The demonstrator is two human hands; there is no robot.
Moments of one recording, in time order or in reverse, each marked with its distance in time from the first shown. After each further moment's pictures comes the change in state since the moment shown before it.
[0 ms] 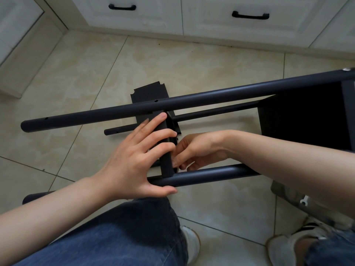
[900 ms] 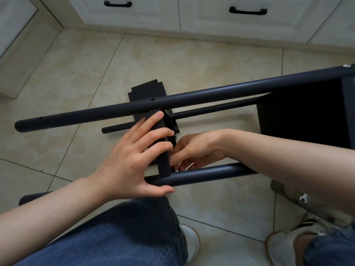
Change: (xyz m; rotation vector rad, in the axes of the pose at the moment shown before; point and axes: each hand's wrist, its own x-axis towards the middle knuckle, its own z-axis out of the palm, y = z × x) left_hand 0.000 0.000 0.001 0.002 0.003 0.023; right_hand 0.002 0.002 0.004 -0.040 0.035 0.061
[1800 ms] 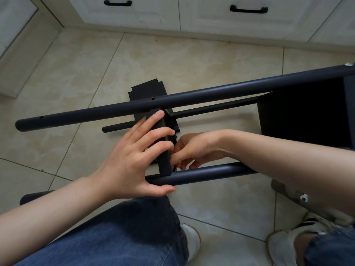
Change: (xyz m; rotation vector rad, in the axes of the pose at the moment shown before) left_hand 0.000 0.000 0.001 0.004 -0.001 0.003; right_hand 0.000 -0.003 0.003 -0.117 0.063 -0.020
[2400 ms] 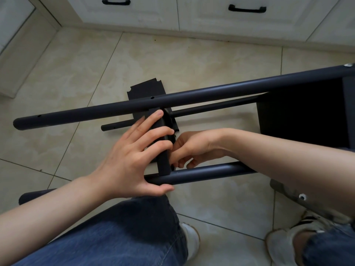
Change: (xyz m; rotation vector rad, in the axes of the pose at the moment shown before) left_hand -0.001 -0.001 0.001 0.008 -0.004 0.008; right_hand -0.003 0.001 -0.002 0.058 -0.023 -0.044
